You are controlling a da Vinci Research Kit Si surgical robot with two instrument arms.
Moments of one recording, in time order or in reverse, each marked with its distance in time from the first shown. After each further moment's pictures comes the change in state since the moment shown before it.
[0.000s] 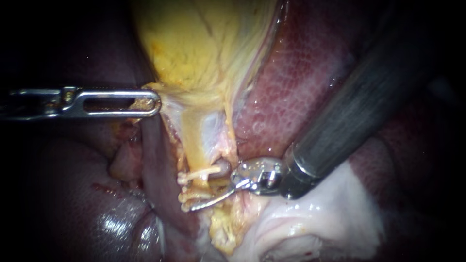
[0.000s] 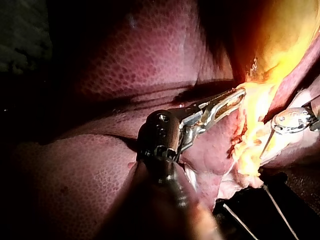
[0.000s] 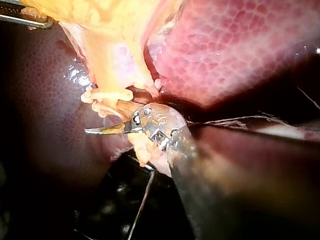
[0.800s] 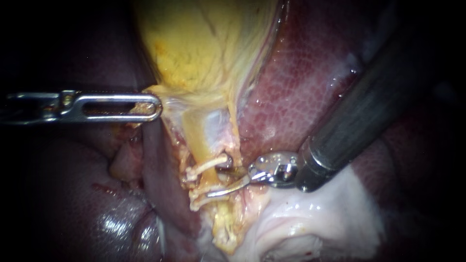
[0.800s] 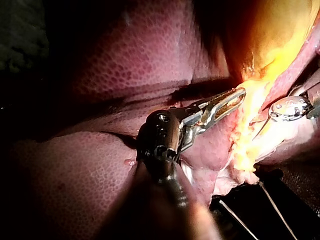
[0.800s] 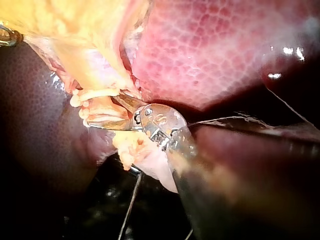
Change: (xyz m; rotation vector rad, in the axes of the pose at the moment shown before) right arm -0.002 0.000 -0.004 -0.150 -0.016 0.050; left arm 0.000 -0.002 0.000 0.006 0.004 -0.001
